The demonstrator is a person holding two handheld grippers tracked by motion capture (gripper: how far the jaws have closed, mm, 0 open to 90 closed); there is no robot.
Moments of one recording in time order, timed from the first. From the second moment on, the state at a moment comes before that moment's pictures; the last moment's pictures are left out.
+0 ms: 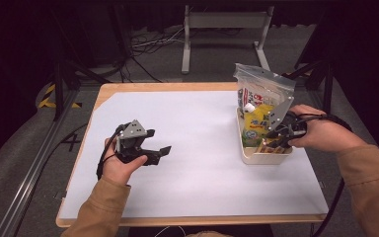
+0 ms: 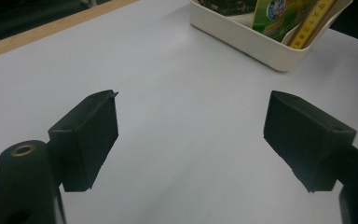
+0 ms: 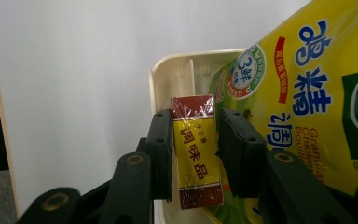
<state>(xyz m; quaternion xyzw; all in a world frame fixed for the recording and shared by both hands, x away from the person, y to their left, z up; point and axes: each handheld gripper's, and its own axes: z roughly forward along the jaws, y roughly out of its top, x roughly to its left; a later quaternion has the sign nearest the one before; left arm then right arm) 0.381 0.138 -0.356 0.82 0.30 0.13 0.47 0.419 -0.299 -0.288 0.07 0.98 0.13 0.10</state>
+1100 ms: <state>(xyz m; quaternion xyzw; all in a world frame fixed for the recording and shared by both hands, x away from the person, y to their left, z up) 0.340 0.188 -0.352 0.80 0.32 0.17 0.48 0.371 -0.288 -0.276 0.19 0.88 0.39 0.20</state>
